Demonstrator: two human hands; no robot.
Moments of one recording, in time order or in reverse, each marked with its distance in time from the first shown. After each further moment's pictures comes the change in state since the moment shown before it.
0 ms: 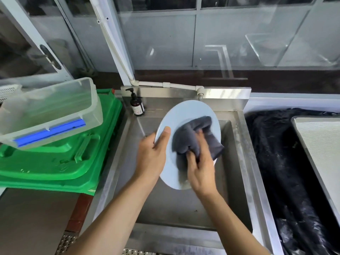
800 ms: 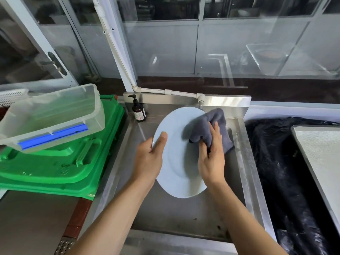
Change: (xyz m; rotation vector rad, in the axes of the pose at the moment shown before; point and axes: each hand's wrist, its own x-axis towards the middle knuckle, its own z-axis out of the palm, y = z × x) left_hand 0.000 0.009 -0.002 -0.002 0.000 -0.027; right_hand 0.048 0.000 -0.024 -0.097 0.085 0.110
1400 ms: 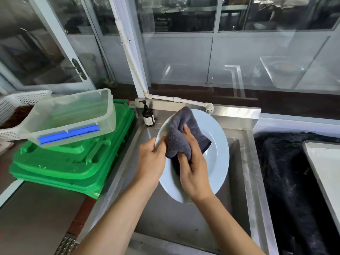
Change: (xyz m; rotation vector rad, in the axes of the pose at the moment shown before) left_hand -0.002 0.016 0.007 -0.064 0.087 0.021; right_hand -0.028 -0.047 0.017 0.321 -0.308 -0.364
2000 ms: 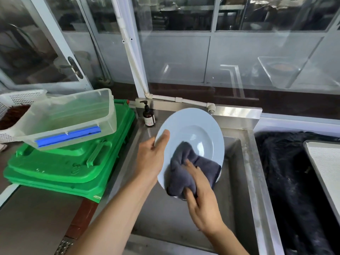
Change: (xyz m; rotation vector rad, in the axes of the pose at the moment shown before) left_hand 0.020 0.000 -0.023 -0.030 -0.030 -0.097; right_hand -0.067 0.023 0.001 -0.229 -0.124 0.067
